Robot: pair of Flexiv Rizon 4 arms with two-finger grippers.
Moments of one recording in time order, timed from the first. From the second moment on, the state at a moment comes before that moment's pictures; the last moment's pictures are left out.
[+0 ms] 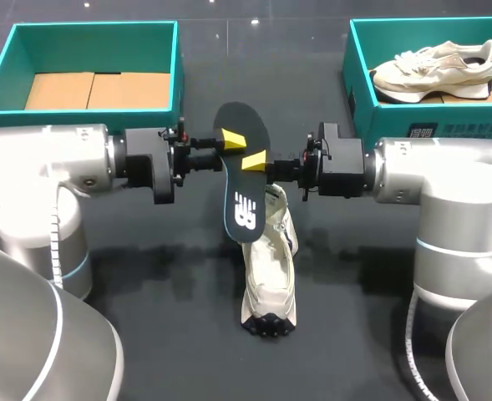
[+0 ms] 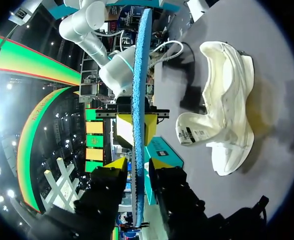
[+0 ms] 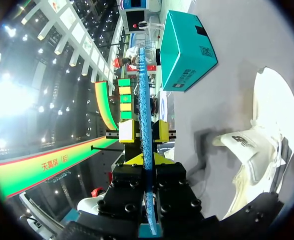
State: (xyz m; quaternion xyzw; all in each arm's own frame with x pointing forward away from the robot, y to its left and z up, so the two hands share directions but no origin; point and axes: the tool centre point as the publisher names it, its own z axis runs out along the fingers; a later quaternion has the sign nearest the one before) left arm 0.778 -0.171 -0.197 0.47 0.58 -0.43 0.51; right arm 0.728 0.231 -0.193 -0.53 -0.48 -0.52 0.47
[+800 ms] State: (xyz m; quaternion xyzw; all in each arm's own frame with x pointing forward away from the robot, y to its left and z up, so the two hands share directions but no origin) left arm 0.779 -0.180 -0.201 0.48 0.57 -0.44 0.50; right arm 0.733 0.230 -0.195 -0.53 -0.47 -0.52 0.47
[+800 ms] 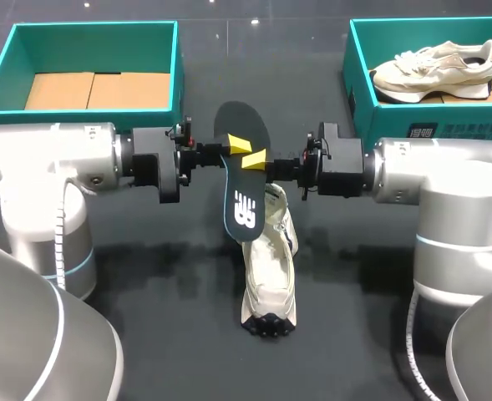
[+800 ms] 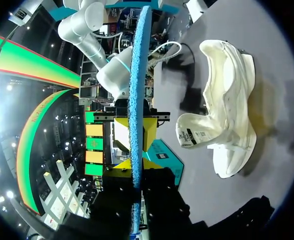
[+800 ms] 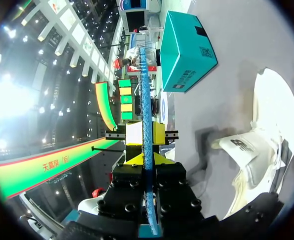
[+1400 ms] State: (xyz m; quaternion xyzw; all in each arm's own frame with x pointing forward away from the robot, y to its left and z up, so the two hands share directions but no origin) left arm 0.774 -0.174 -0.195 0.47 0.57 -0.45 0.50; right arm 0.741 0.214 -0.200 -0.52 -0.48 -0.54 0.45
